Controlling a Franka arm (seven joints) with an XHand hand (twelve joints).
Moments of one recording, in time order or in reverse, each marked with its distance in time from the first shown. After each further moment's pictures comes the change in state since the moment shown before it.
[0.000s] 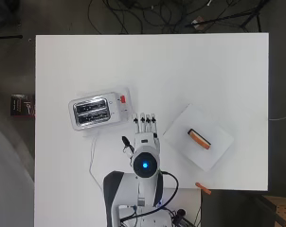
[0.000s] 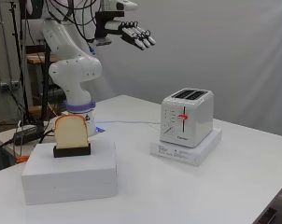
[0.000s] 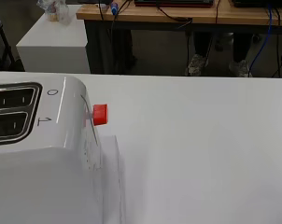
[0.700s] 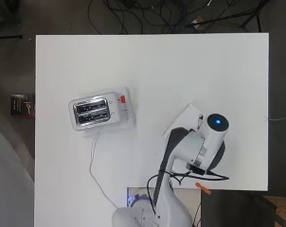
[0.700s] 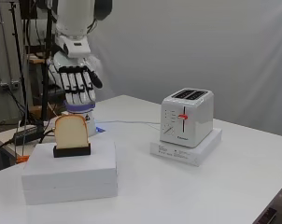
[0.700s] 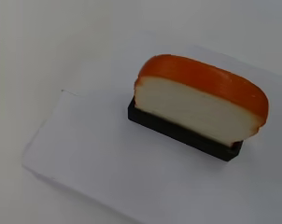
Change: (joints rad) arm -0.052 0.497 -0.395 0.260 -0.239 -0.168 -0.036
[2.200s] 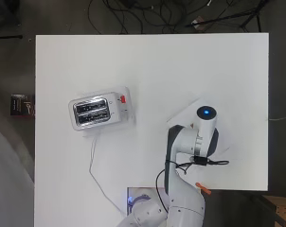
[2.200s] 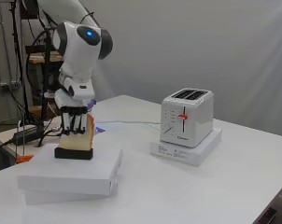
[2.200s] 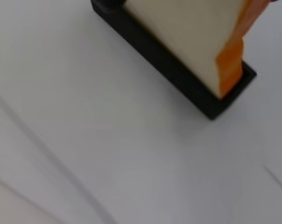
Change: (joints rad) arm 0.771 0.026 -0.771 -0.129 -0.271 0.212 0.122
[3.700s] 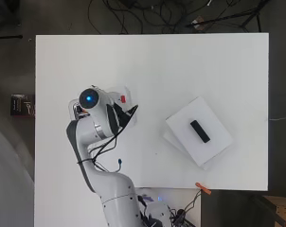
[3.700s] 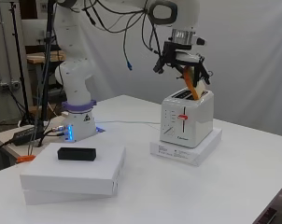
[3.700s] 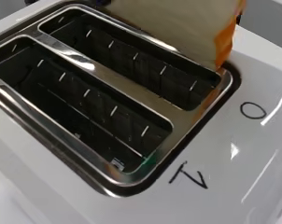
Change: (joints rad) arm -0.191 0.152 0.998 0.169 0.443 0.222 -0.523
